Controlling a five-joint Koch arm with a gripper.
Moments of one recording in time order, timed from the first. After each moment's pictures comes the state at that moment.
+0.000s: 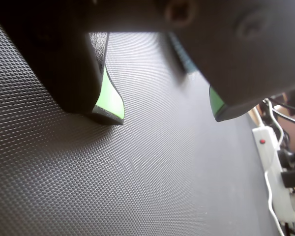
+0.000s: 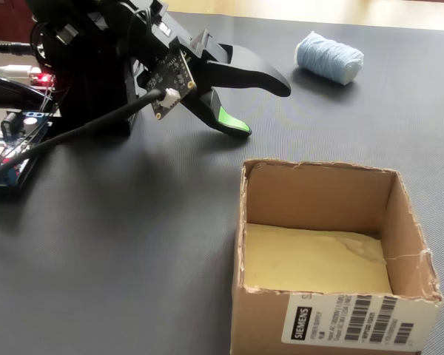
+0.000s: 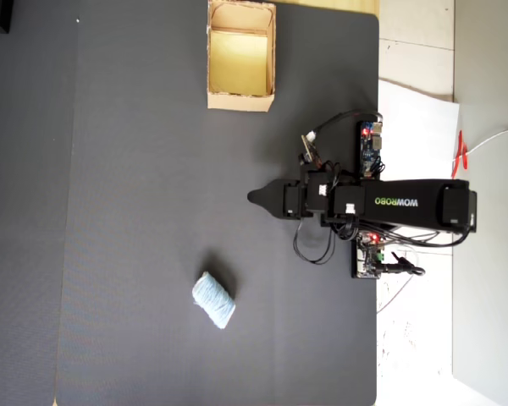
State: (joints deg) arm 5.4 130.6 176.4 -3.4 97.1
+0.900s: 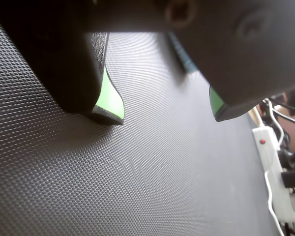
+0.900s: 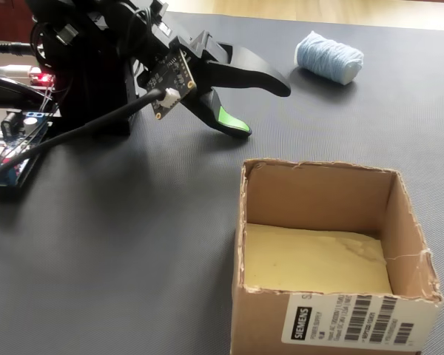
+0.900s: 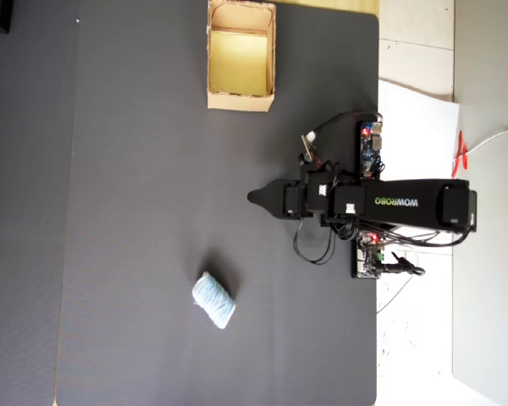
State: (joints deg) arm 5.0 130.6 176.4 -3.4 97.1
